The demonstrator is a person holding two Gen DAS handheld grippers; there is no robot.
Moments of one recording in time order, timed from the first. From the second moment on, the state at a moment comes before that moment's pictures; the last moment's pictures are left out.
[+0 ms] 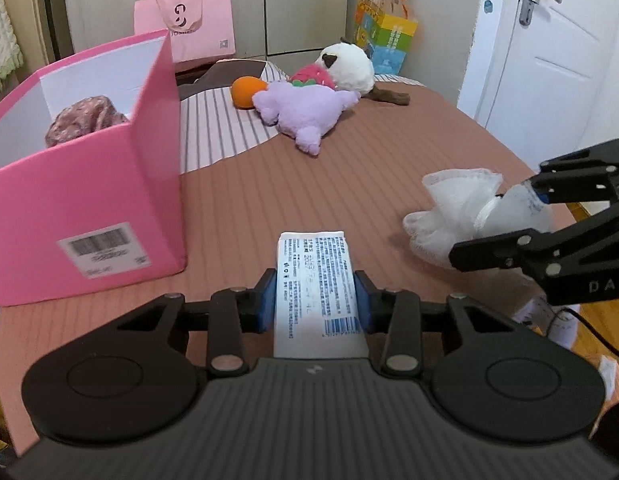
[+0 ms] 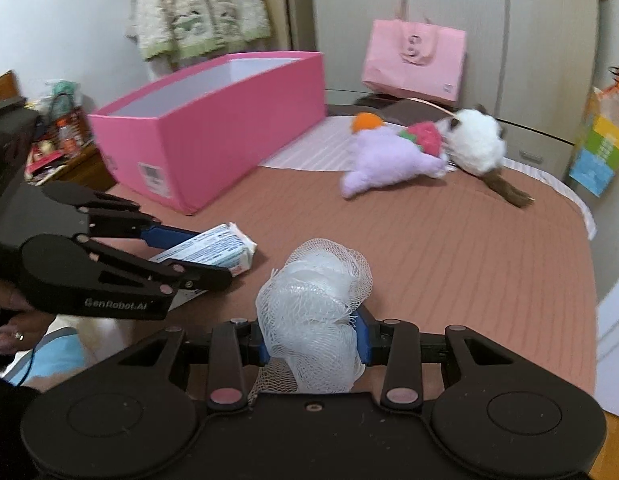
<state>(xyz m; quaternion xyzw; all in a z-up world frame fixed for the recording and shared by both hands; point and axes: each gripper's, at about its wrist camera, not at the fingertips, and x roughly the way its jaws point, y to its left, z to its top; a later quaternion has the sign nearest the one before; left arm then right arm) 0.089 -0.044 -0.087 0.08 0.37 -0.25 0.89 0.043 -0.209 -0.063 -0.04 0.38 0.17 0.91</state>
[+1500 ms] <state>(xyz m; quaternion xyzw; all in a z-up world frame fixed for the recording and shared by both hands) 0.195 0.100 0.026 0.07 0.29 -0.16 0.94 0.189 -0.060 0.031 -0.07 0.29 0.31 0.90</state>
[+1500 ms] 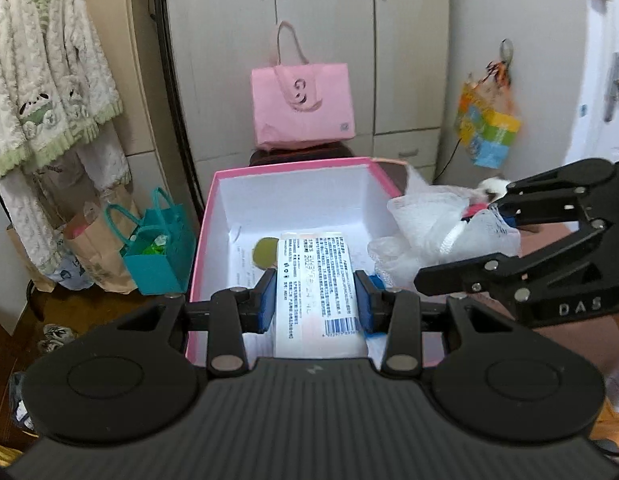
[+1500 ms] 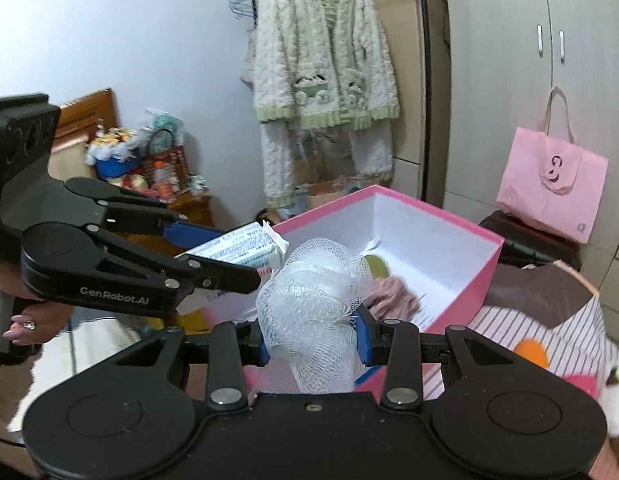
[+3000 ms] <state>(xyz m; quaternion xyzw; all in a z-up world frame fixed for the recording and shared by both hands) 0.146 0.122 0.066 0.03 0.30 -0.22 0.93 0.156 -0.133 0.060 -0.05 0.31 0.27 0.91</state>
